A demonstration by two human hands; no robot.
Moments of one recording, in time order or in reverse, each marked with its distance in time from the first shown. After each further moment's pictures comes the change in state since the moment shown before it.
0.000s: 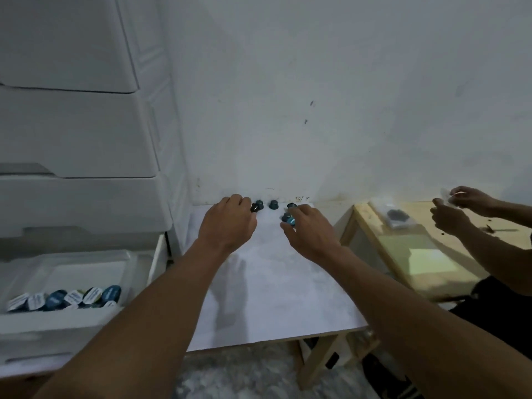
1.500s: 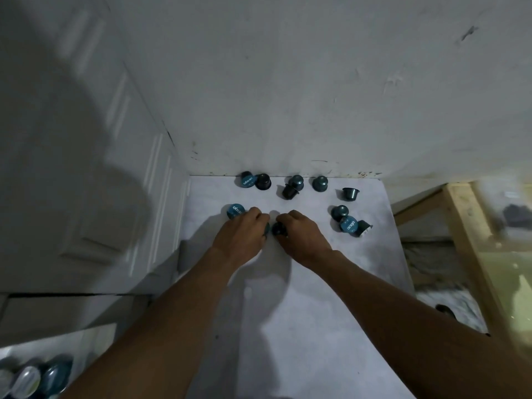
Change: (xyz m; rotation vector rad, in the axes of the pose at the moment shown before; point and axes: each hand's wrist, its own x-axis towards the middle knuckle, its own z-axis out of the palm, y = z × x) left_hand 0.097 -0.111 0.260 -0.248 -0.631 -0.098; right_hand 0.210 0.022 0.228 0.158 -0.546 0.000
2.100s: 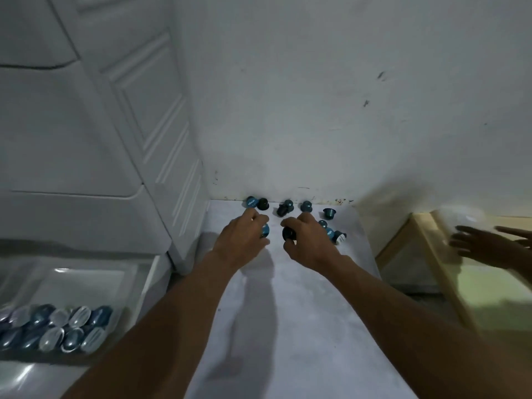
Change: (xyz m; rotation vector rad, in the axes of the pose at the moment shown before) left_hand -0.095 0.073 -0.072 -0.082 0.226 -0.094; right_hand -0.115 -0.015 -0.059 0.042 0.264 -0.135
